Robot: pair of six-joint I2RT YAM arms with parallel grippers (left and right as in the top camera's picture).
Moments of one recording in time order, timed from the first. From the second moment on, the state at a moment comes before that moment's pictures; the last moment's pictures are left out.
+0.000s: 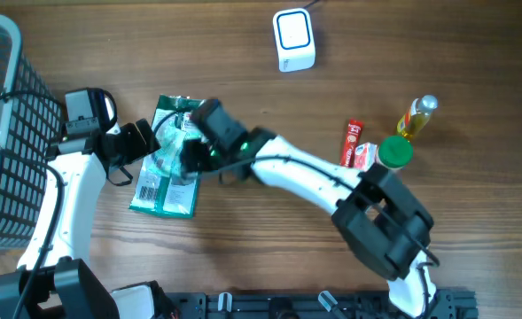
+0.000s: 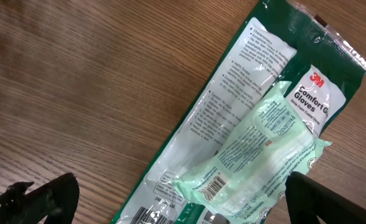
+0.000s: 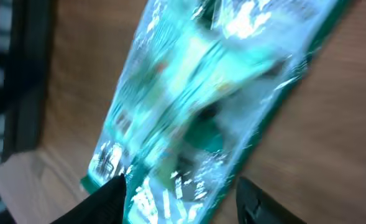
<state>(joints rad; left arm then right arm) 0.18 1.45 0.98 -0.71 0.04 -0.30 0.89 2.07 1.46 -0.28 -0.23 0.73</state>
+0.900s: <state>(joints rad) 0.18 1.45 0.98 -0.71 0.04 -0.30 0.92 2.17 1.34 0.11 -0.08 1.13</state>
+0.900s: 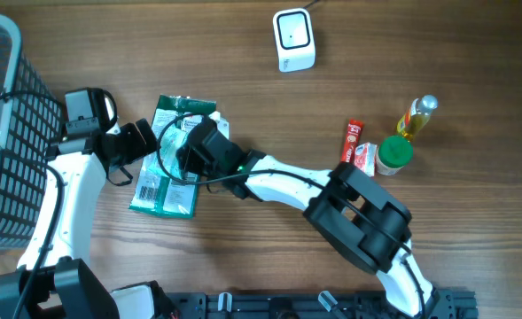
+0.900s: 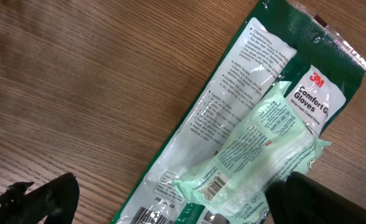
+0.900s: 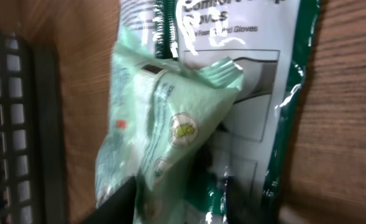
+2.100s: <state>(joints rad) 0.18 1.45 0.98 -0.71 0.04 -0.30 0.82 2.15 1.33 0.12 -0.34 0.97</state>
